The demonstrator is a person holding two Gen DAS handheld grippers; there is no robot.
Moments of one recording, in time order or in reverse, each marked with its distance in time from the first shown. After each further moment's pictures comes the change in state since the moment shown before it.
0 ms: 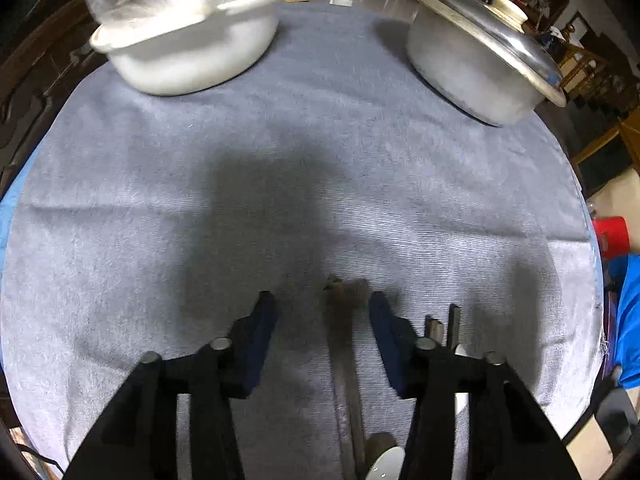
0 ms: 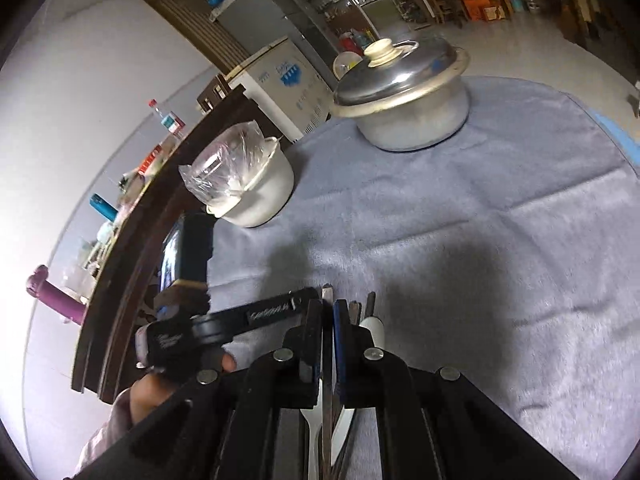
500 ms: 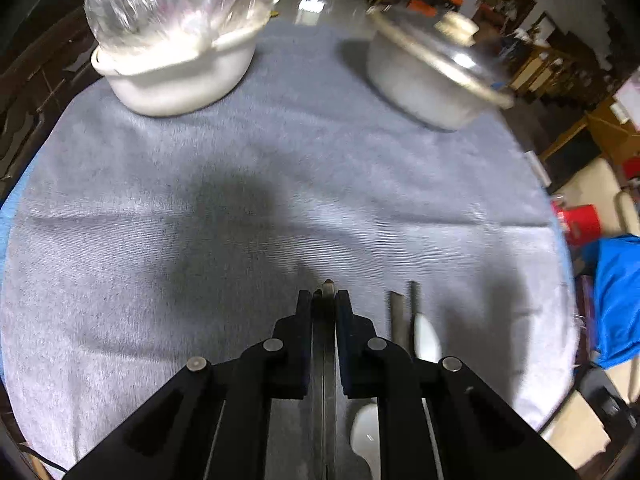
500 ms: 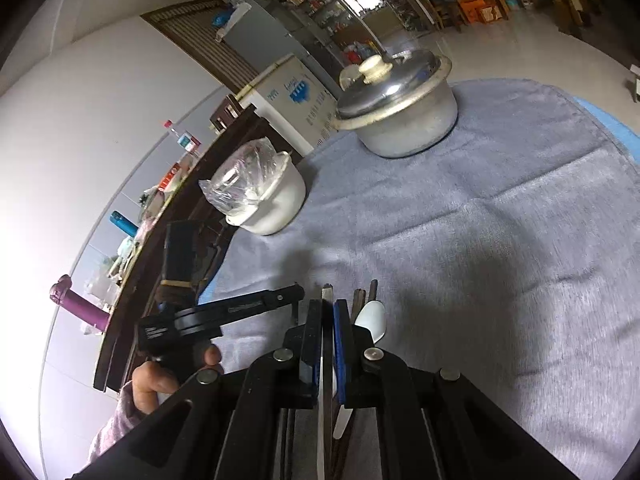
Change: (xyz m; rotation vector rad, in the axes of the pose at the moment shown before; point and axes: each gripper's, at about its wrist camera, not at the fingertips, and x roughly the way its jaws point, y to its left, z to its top) left arm -0.048 0.016 -0.021 0.054 -0.074 -0.136; right arm -0.037 -0.011 -0.026 0.025 -0.069 0.066
